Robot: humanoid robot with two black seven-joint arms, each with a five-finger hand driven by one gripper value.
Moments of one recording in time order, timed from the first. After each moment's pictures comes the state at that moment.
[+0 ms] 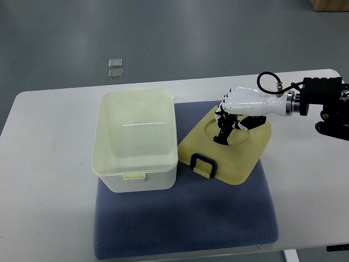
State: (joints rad) left arm 0.02 0.00 -0.12 -0.20 0.07 0.10 0.05; right arm 1.28 -0.57 -0.38 1.06 -1.42 -0.35 0.61
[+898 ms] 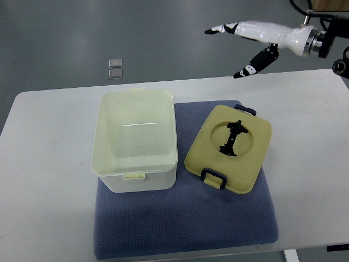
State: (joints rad) left arm 0.02 0.00 -0.12 -0.20 0.07 0.10 0.05; right arm 1.37 -0.67 -0.01 1.02 -0.91 0.06 0.58
